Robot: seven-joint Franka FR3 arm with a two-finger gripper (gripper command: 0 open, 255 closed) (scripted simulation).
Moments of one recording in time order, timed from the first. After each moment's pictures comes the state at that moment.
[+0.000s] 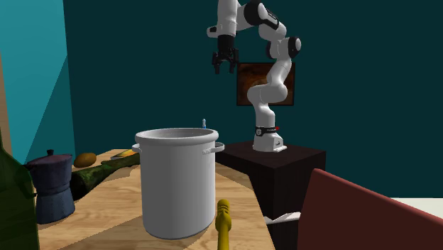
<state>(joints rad) 0.02 -0.74 0.04 -2.38 -0.05 1.64 -0.07</state>
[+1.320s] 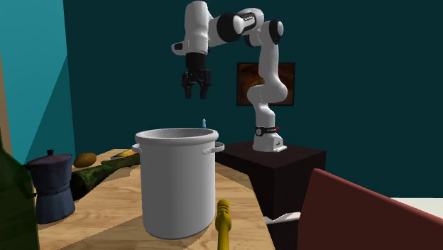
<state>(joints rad) 0.04 -0.09 0.11 -2.14 -0.03 2.06 0.03</state>
